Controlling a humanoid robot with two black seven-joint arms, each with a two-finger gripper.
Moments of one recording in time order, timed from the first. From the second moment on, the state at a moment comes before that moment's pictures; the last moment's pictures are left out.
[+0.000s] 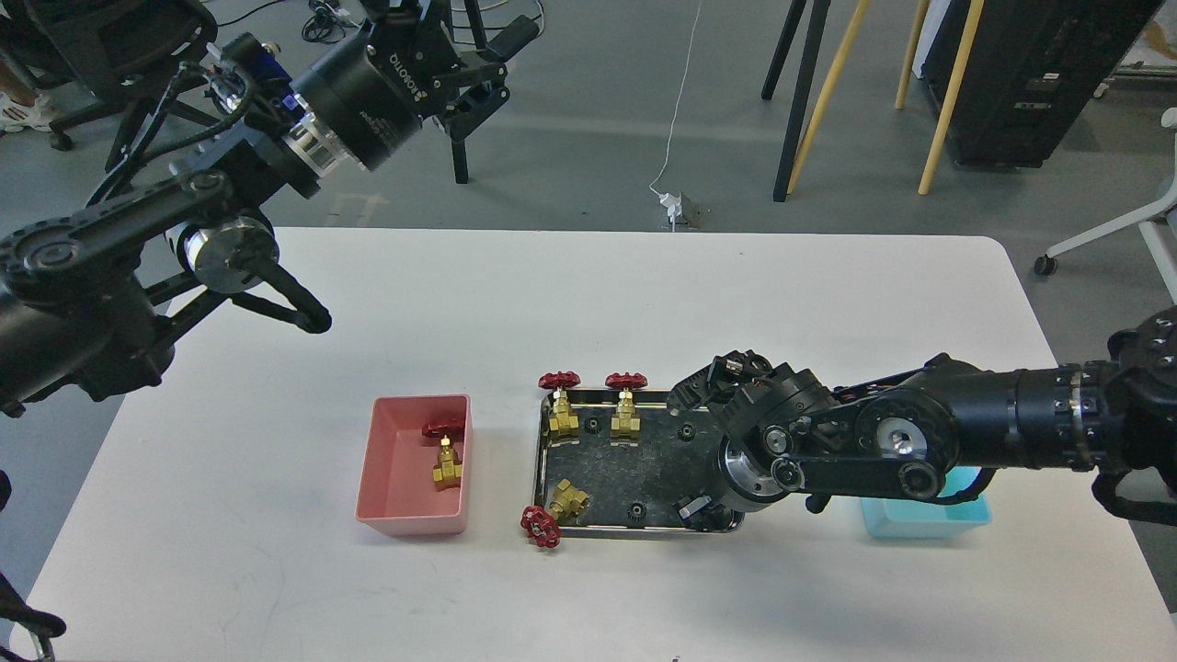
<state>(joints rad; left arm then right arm) -1.06 0.52 -0.38 -1.16 0.24 -0.34 -0.49 1.22 -0.16 -0.39 1.21 -1.02 0.49 -0.43</state>
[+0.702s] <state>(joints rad) -1.04 0.51 -0.38 -1.16 0.23 -0.34 -0.49 1.39 -0.33 -0.24 1.21 -1.02 0.49 -0.44</state>
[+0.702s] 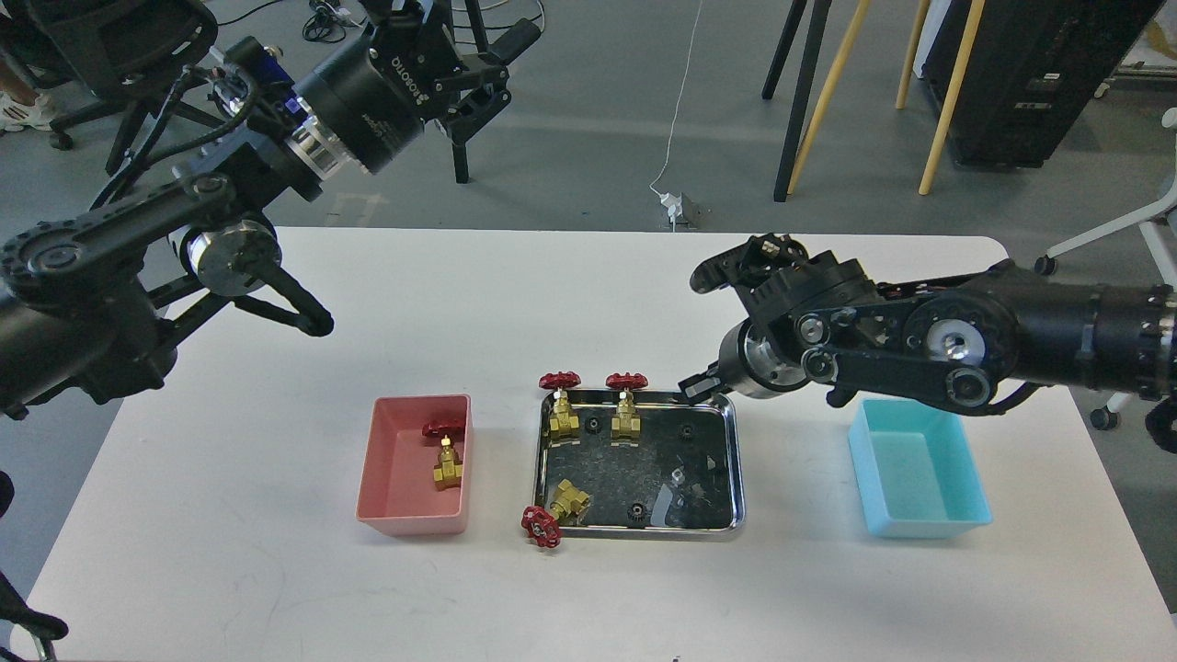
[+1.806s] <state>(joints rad) -1.03 0.46 -0.39 -1.16 0.24 -0.33 -0.49 1.17 -0.88 -0.15 1.46 -1.08 0.49 -0.49</state>
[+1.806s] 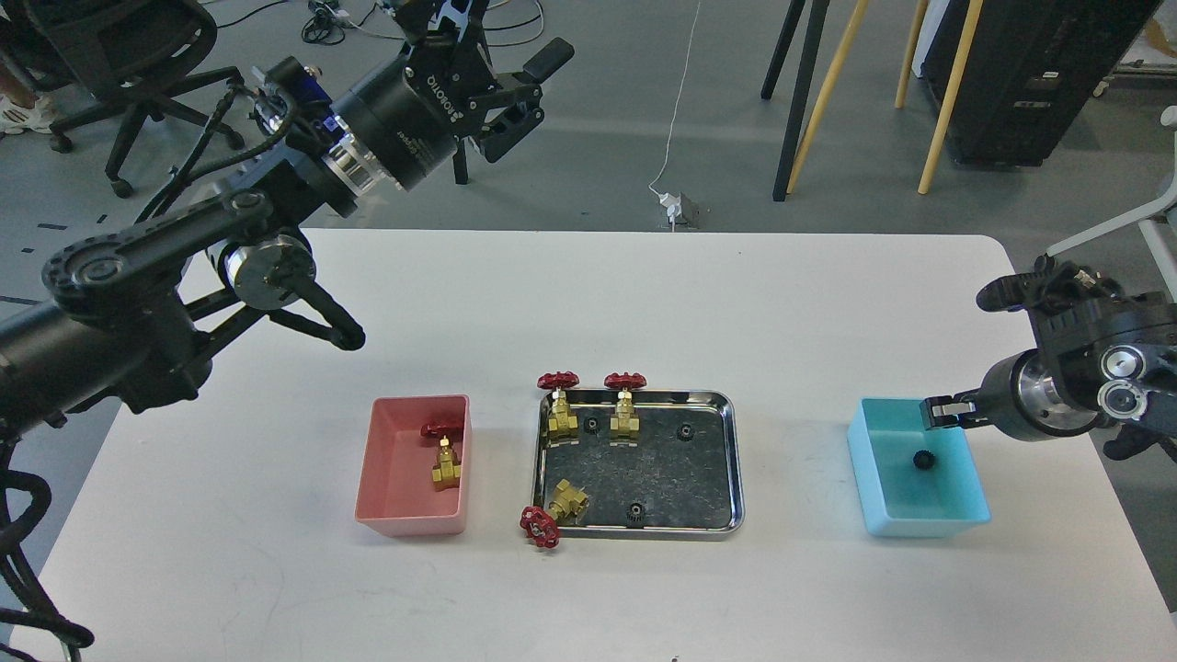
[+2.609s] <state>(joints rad) -0.93 0.50 -0.38 -1.03 0.23 -0.45 -0.49 1.05 -0.64 0.55 1.18 -0.02 0.06 -0.28</state>
